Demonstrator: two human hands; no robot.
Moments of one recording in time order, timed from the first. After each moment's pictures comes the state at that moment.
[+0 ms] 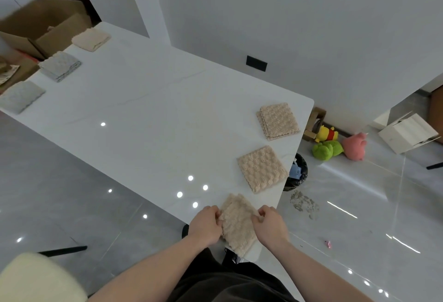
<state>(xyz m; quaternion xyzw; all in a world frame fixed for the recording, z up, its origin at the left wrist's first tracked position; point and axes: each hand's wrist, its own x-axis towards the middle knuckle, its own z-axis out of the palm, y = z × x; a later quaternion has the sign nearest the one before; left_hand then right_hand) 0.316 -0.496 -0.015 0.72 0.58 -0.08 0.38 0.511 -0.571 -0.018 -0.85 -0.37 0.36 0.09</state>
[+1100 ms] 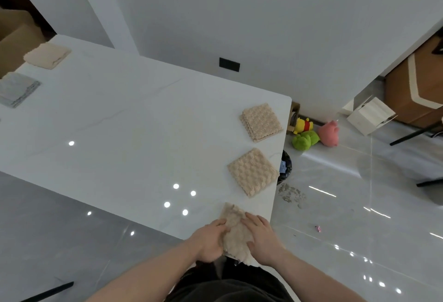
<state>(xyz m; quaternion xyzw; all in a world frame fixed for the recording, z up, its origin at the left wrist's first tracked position) 0.305 -0.462 -0.017 0.80 0.31 -0.25 0.45 0.488 -0.582 -0.018 -0.76 -0.52 0.39 -0.02</state>
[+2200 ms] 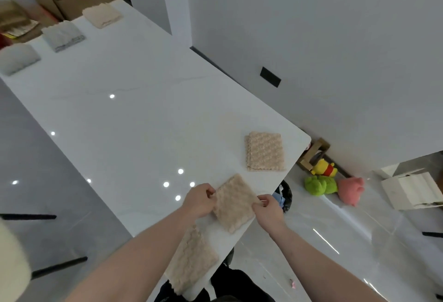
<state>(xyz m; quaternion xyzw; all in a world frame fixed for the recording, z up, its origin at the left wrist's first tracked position) 0.463 -0.385 -0.013 0.55 0.67 0.00 0.49 0.689 -0.442 -0.006 -0.80 -0.29 0.50 0.14</state>
